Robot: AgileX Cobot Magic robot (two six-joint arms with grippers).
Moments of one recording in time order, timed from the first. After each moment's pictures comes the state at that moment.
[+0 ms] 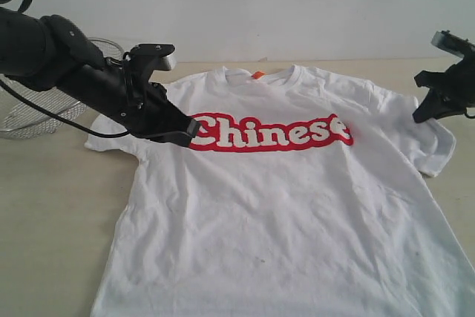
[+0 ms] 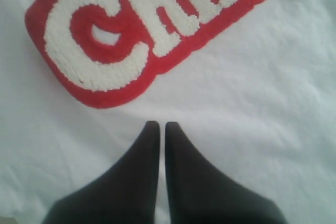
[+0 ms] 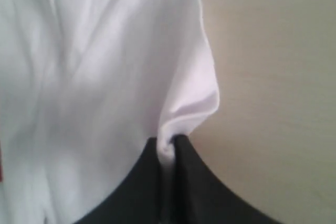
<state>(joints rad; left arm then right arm) -0.31 1.99 -1.24 -0.80 0.54 0.85 -0.42 2.46 -1.98 0.58 1.15 -0.61</state>
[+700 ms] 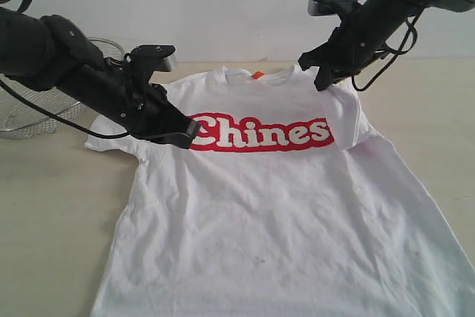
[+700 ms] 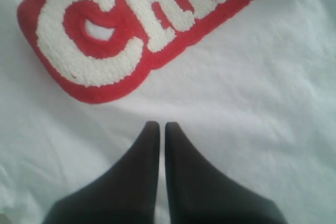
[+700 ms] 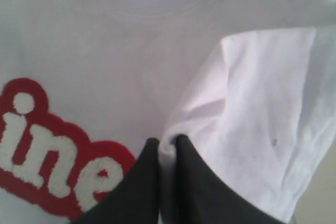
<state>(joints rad) -0.31 1.99 -1.24 -0.80 0.57 0.85 0.01 2.32 -1.97 0.34 0.94 -0.43</state>
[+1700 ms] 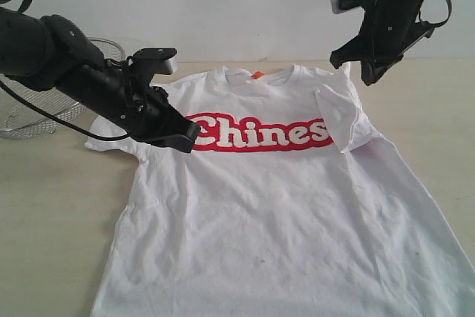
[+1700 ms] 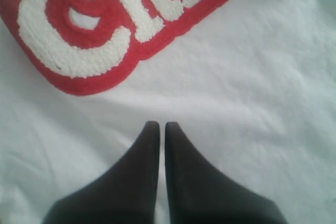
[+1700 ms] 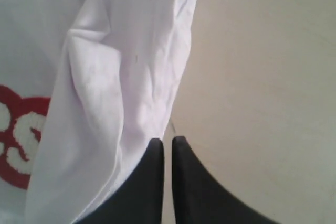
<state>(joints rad) -0.31 1.99 -1.24 -0.80 0.59 0.85 0.01 2.31 -2.09 -0.05 1.16 -0.22</state>
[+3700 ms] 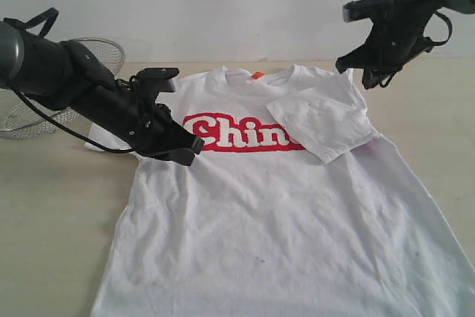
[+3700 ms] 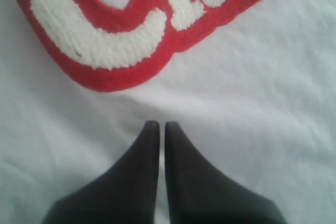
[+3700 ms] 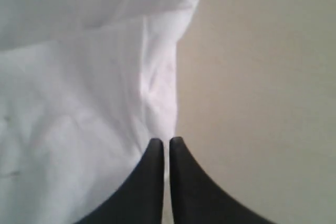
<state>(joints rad) -0.31 2.09 -1.25 -0.83 0.53 0.85 -0.07 2.40 -2.12 0.09 1.00 -0.26</state>
